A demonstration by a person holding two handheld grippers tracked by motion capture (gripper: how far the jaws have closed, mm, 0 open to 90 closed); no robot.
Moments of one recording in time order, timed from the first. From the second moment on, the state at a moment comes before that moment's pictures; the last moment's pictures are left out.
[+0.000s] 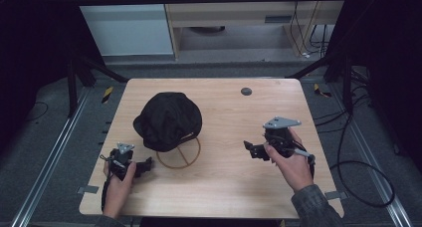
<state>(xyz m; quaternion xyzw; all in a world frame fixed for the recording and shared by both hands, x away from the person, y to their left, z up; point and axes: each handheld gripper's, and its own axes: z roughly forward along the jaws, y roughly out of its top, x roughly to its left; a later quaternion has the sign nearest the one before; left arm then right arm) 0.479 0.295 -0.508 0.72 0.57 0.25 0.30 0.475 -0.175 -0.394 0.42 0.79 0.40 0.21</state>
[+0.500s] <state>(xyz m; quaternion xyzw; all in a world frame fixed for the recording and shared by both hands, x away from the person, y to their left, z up) 0.479 0.294 -0.508 0.72 0.57 0.25 0.30 0.469 -0.178 -0.447 0.44 0.79 0.38 0.20</state>
